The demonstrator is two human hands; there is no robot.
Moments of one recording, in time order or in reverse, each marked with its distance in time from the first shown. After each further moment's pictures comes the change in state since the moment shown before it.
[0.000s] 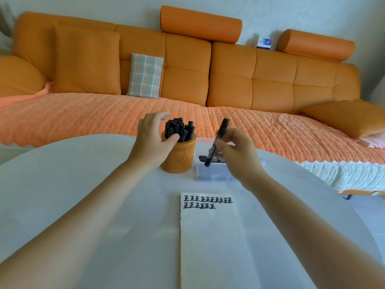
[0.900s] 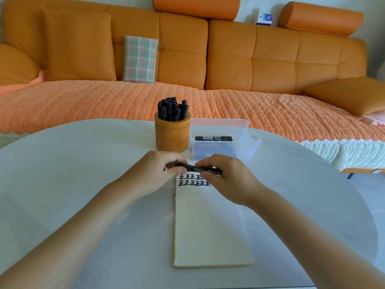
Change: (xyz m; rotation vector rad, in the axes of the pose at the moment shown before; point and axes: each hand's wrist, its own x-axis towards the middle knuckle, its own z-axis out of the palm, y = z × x) left_hand -0.080 0.014 0.002 -0.032 -0.560 -0.038; right_hand -0.070 0.031 -0.015 -0.627 -0.393 -0.185
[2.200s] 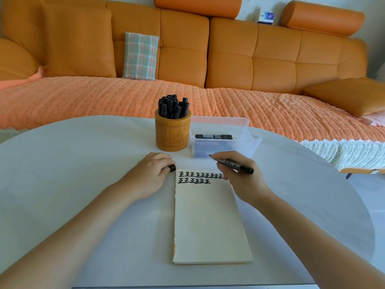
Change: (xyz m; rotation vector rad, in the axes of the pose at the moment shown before) left_hand -0.001 -0.042 0.018 0.269 -0.028 -0.093; right_hand -0.012 0.028 0.009 0.600 0.254 0.156
